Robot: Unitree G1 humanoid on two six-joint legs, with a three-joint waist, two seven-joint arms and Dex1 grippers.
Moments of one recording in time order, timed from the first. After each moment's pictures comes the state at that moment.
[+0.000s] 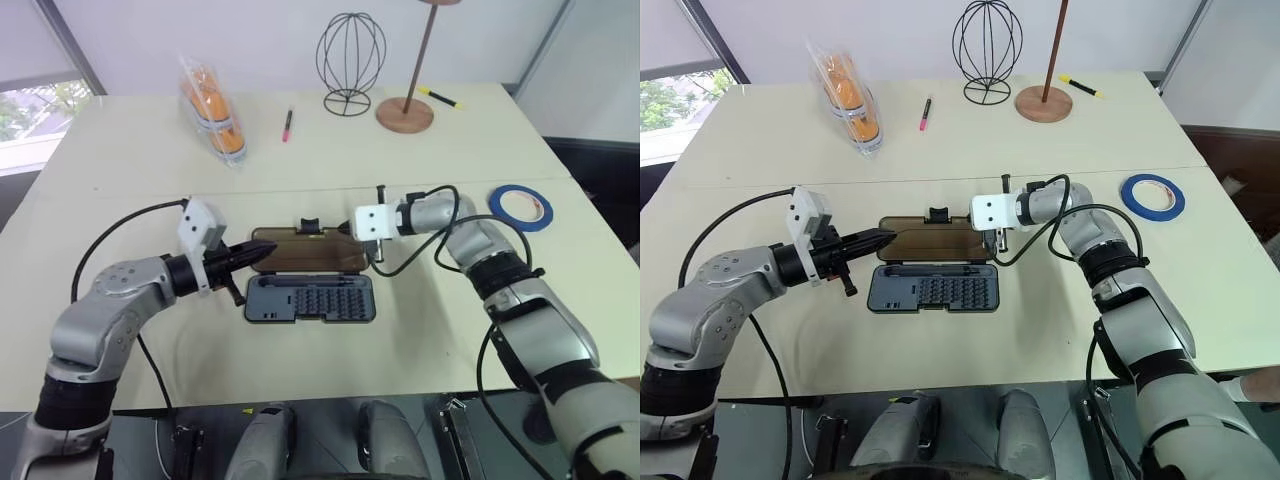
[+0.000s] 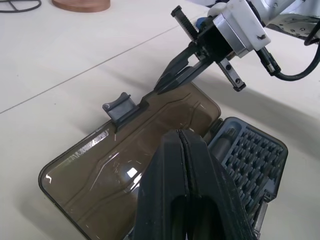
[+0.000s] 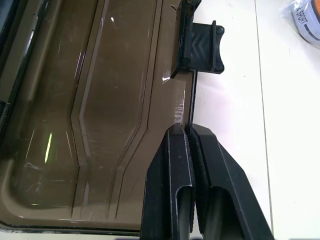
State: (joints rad) left arm -0.28 0.63 0.09 -0.36 -0.60 0.68 -0.78; right arm -0.98 -0.47 0.40 0.78 -0.30 -0.43 0.96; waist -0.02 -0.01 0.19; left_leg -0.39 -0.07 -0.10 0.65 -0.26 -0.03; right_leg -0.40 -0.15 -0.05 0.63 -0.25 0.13
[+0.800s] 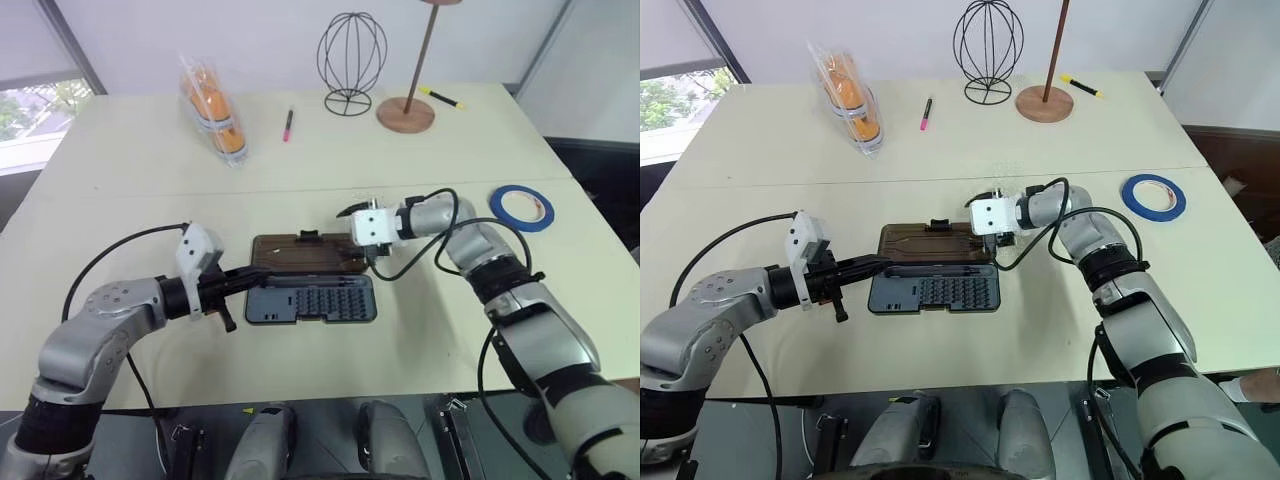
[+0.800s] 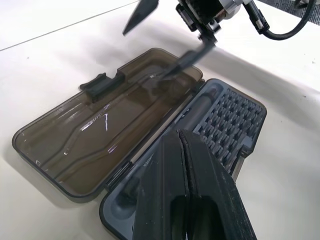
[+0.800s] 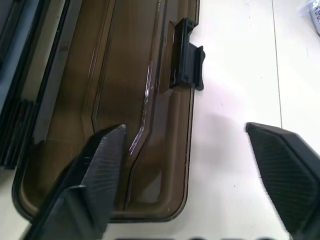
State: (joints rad) left arm -0.16 0.69 0.10 -0.41 -0.64 0.70 -0.82; right arm -0.96 -0.48 0.40 0.73 -0.29 -0.39 1.00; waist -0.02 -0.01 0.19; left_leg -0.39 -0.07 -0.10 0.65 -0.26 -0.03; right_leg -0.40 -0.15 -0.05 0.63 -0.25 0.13
